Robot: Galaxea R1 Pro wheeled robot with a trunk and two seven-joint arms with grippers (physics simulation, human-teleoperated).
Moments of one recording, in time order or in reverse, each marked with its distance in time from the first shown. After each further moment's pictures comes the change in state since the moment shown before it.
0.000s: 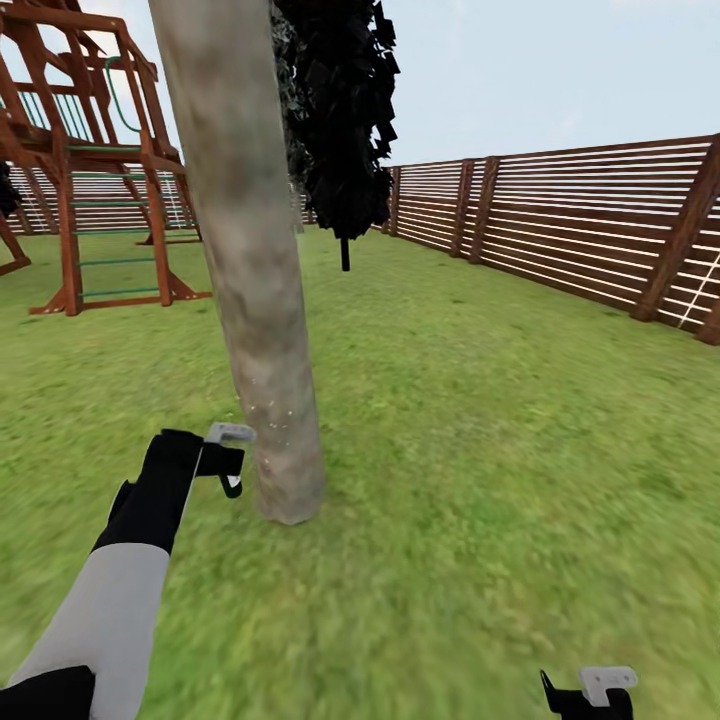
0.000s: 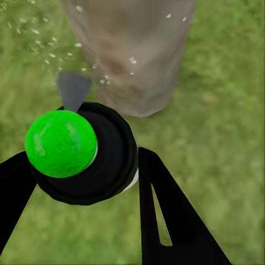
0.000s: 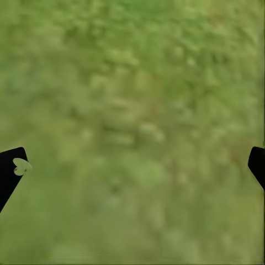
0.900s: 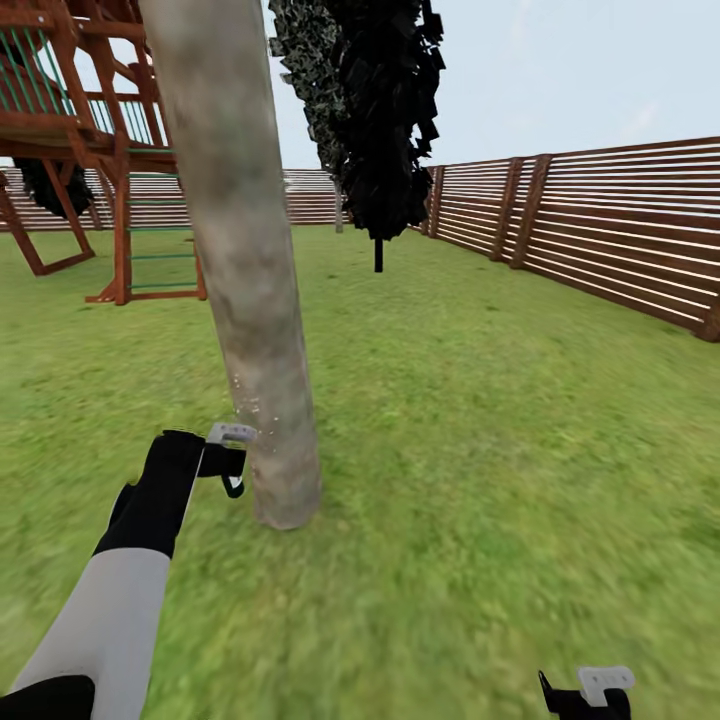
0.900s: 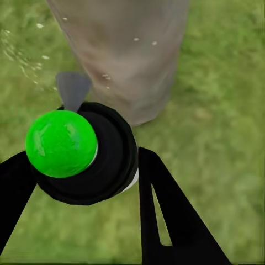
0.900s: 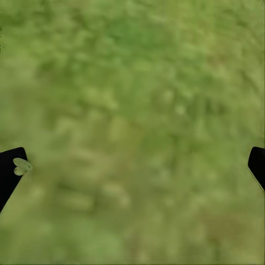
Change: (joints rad) left arm 0.016 -0.007 -0.012 -0.033 0.006 0.010 0.001; right arm 0.000 0.005 0.001 0.000 0.000 0.000 0.000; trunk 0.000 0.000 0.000
